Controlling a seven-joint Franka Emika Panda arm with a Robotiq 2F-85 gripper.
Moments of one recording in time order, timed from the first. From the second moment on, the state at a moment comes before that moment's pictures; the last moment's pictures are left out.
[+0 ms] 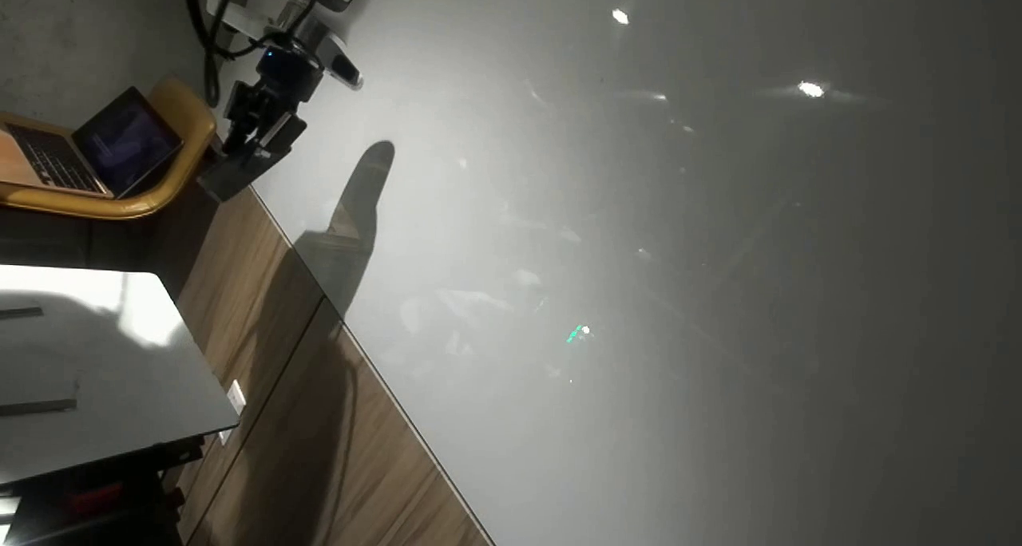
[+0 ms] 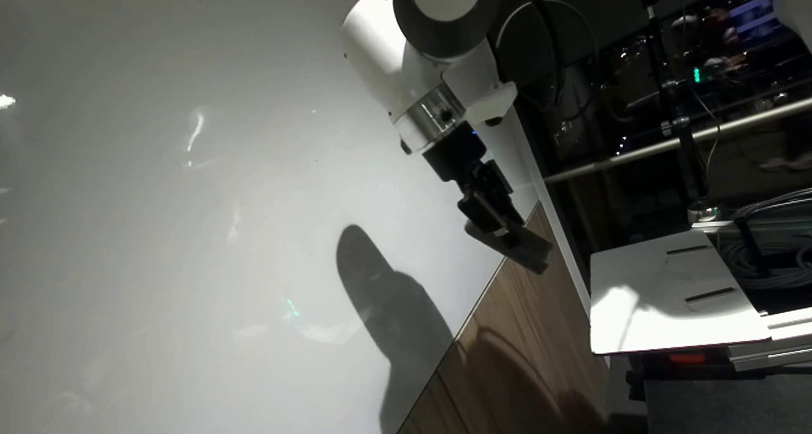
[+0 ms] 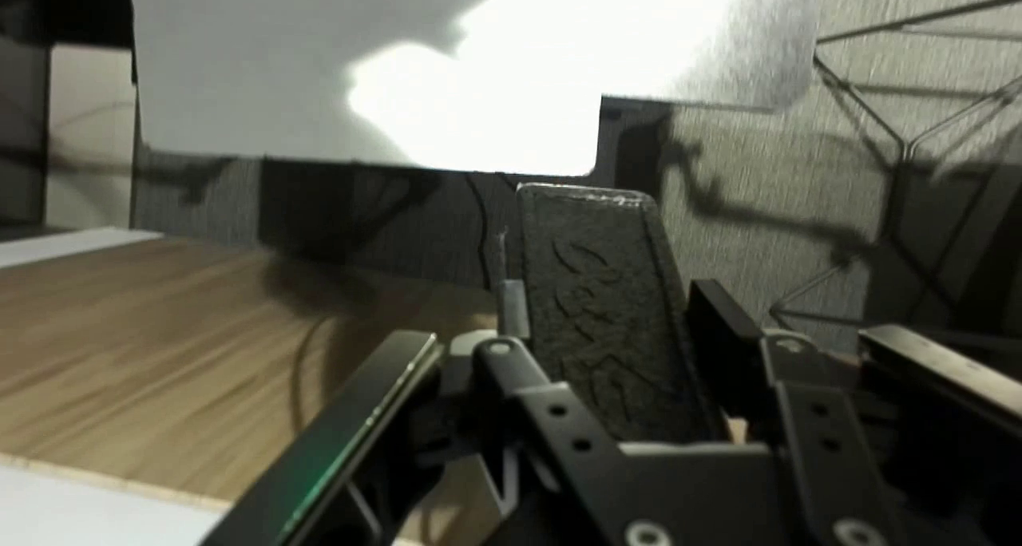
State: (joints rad) arm 0.22 -0.05 0.20 -2.24 -0.05 1.98 0.30
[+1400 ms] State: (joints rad) arm 0.06 -0.13 0.05 -2.66 0.01 1.86 -0.09
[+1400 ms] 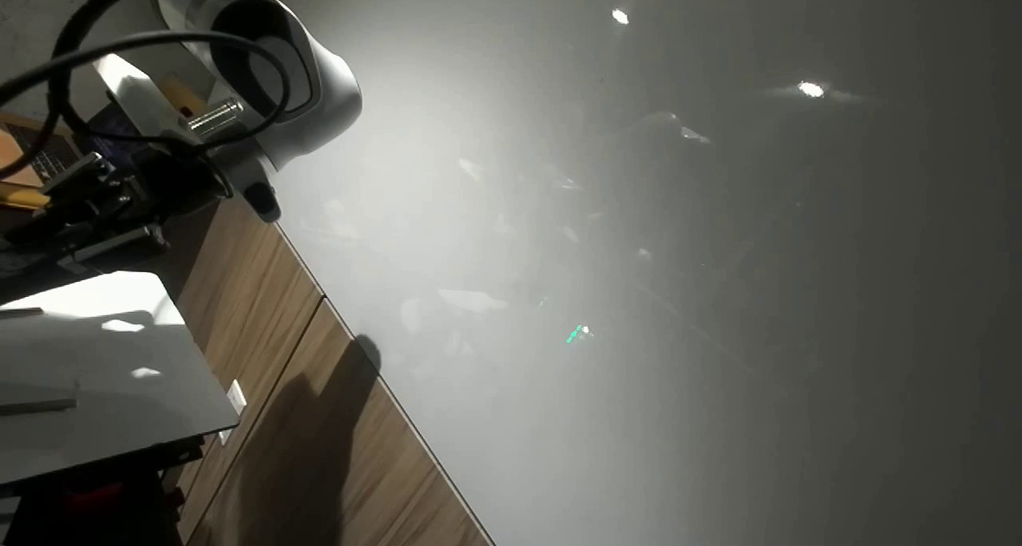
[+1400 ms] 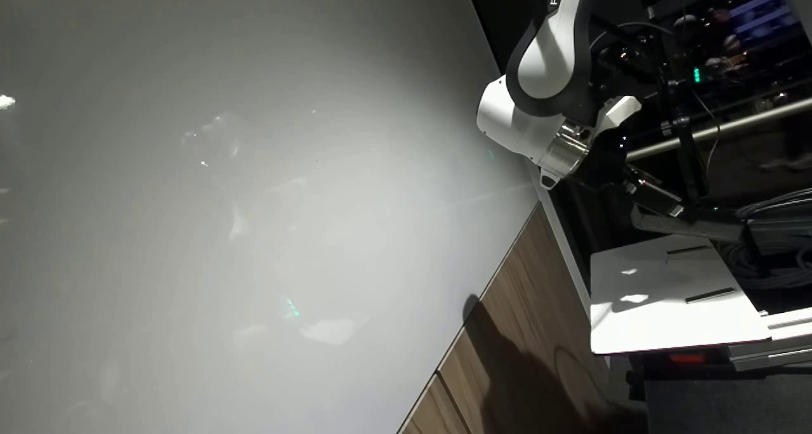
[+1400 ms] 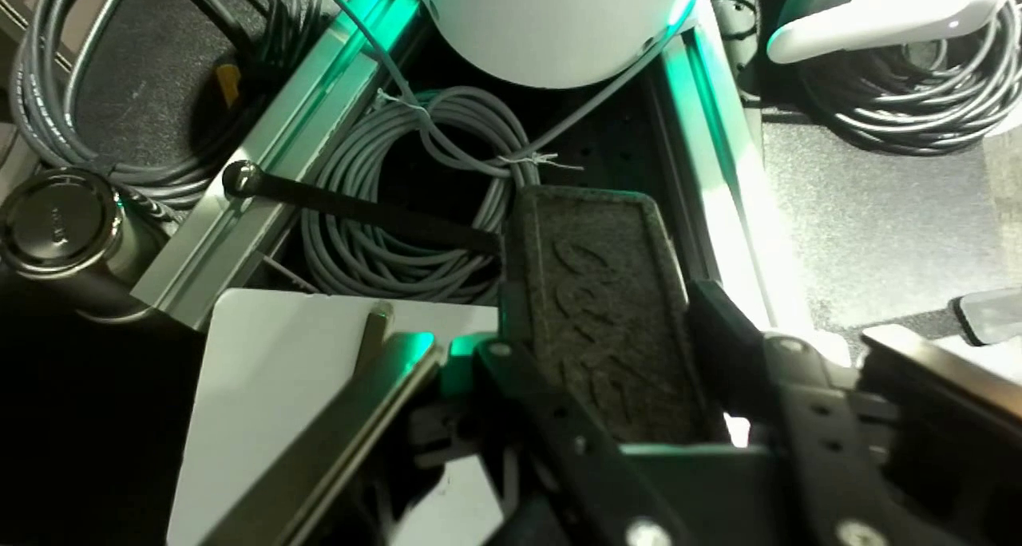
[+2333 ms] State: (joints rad) arm 0.04 0.02 0.04 -2.53 -0.07 1.91 -0.12
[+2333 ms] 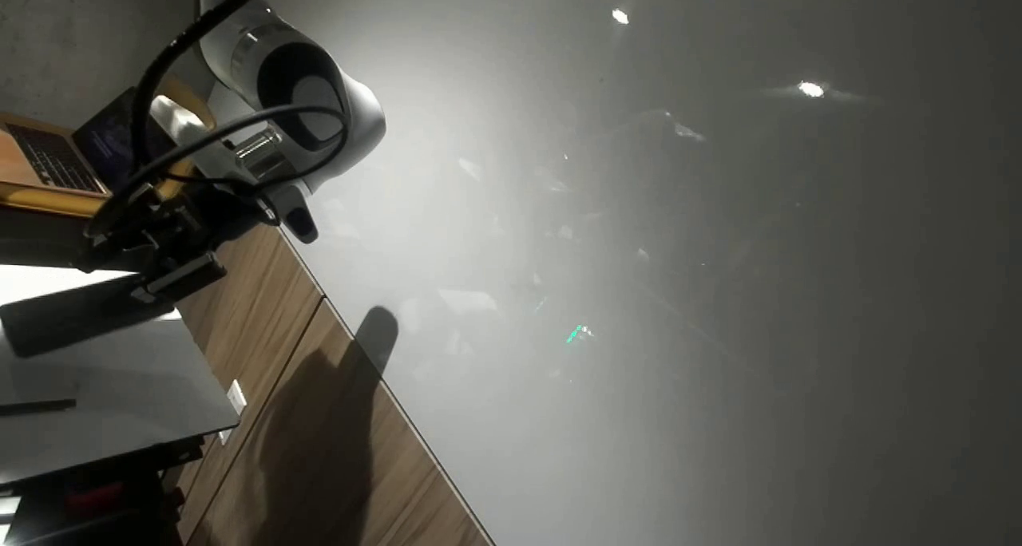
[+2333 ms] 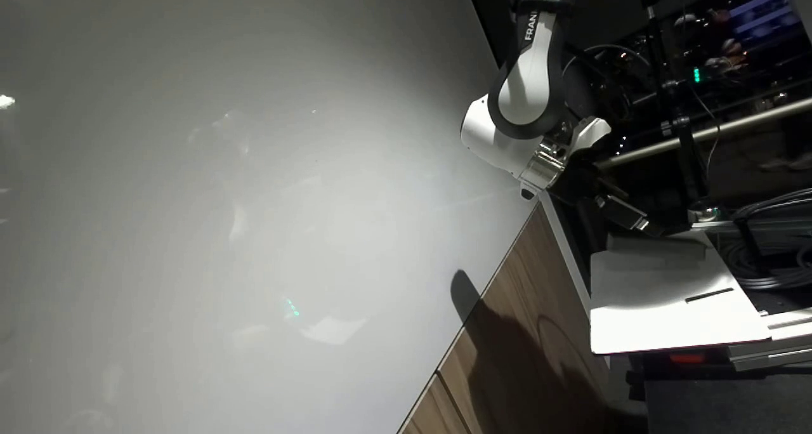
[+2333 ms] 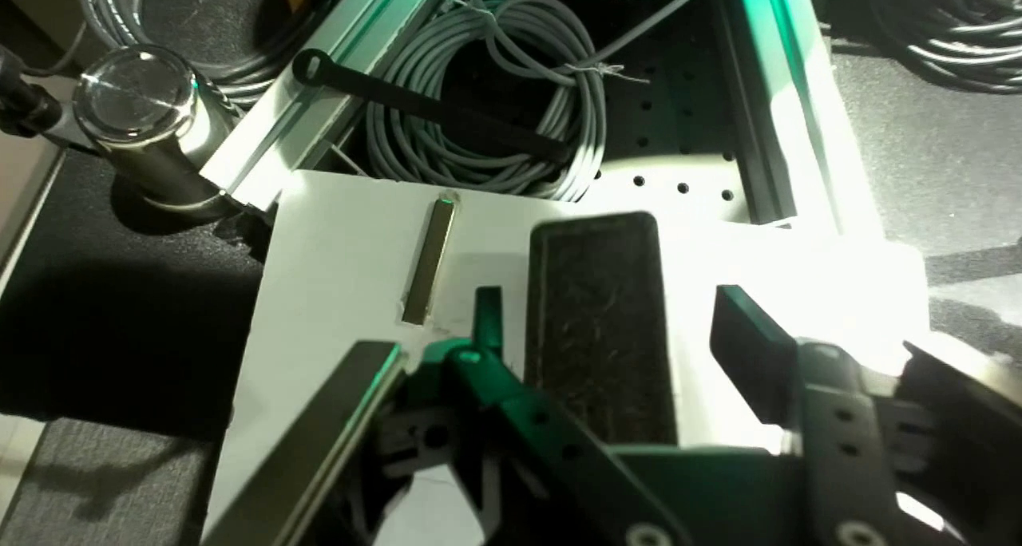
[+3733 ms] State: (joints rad) arm 0.08 -0.21 0.10 -2.77 -0.08 2.41 0.02
